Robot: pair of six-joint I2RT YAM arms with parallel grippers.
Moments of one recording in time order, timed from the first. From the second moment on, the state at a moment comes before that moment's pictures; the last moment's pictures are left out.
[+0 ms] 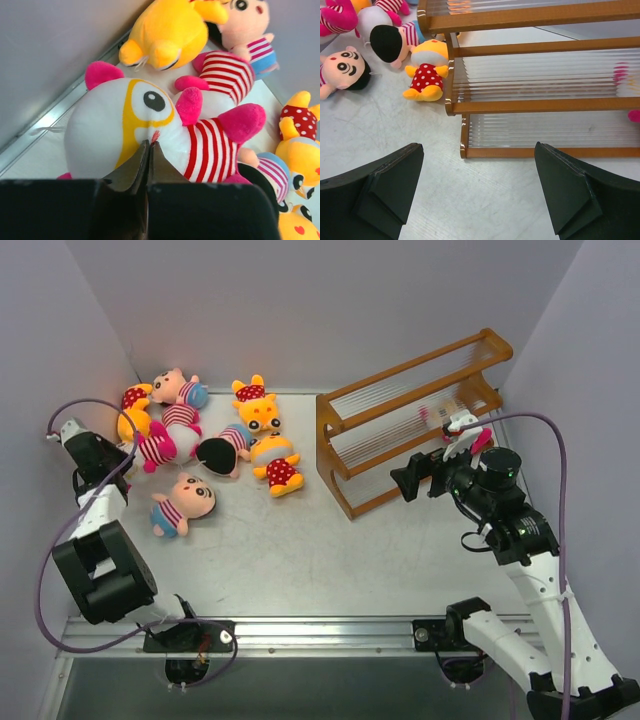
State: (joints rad) left arm 0.49 1.52 0.93 0.13 0.07 -0.53; right arm 0.30 0.83 0.99 -0.44 -0.26 0.05
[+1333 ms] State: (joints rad) left arm -0.18 0.96 1.06 -0.63 0.13 -0.24; right arm 1.17 1.42 1.23 -0.26 0.06 -0.06
